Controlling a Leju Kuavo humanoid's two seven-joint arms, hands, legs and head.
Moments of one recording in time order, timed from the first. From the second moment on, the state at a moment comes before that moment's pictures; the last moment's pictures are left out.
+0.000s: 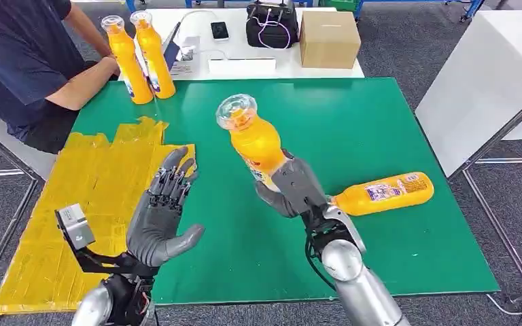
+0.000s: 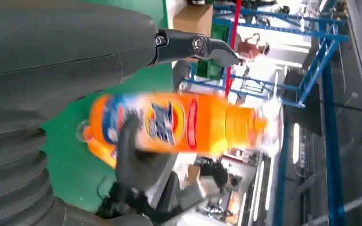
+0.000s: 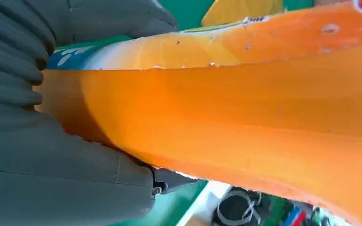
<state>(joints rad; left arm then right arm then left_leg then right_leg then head) 0.01 -0.04 -0.41 -1.86 0.36 -0.10 -0.10 -0.30 0.09 0.50 -1.50 0.23 0.04 0.16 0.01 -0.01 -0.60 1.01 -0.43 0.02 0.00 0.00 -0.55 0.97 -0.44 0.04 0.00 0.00</state>
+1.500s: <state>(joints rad) -0.05 -0.02 -0.51 -1.74 0.54 0.15 -0.03 -0.45 0.12 0.82 -1.30 0.43 -0.07 0.19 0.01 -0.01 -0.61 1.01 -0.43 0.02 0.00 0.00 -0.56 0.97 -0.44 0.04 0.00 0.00</state>
